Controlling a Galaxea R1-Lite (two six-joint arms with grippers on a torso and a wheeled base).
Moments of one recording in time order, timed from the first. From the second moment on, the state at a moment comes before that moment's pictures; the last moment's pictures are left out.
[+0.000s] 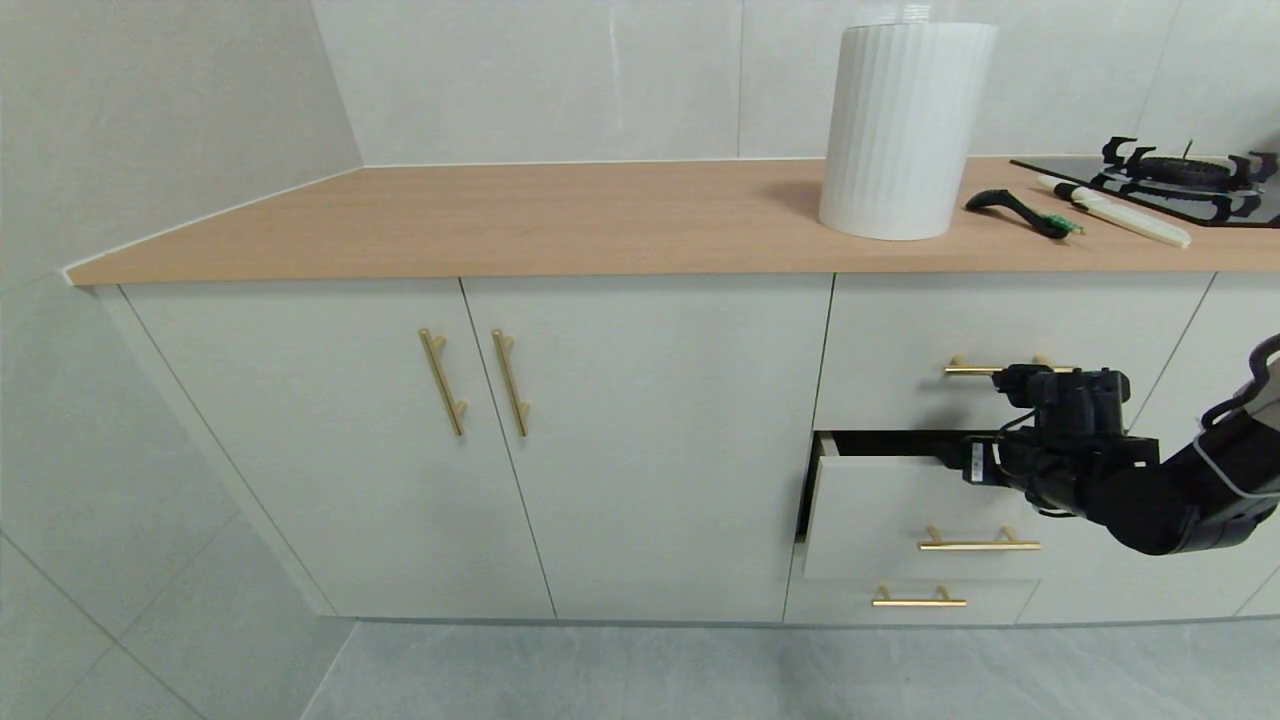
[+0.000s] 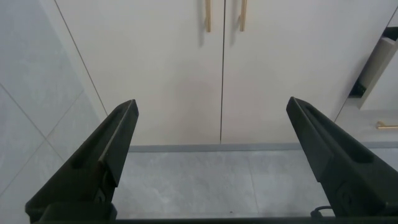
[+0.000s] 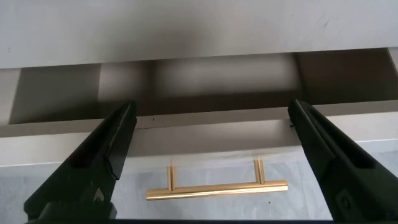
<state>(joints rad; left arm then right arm) 0.00 0.00 0.00 -0.01 -0.01 0.03 0.07 2.12 -0.89 -0.74 -0.17 0.07</state>
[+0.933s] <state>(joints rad) 0.00 0.00 0.00 -0.01 -0.01 0.03 0.05 2.04 -0.86 -0.58 -0.16 -0.01</state>
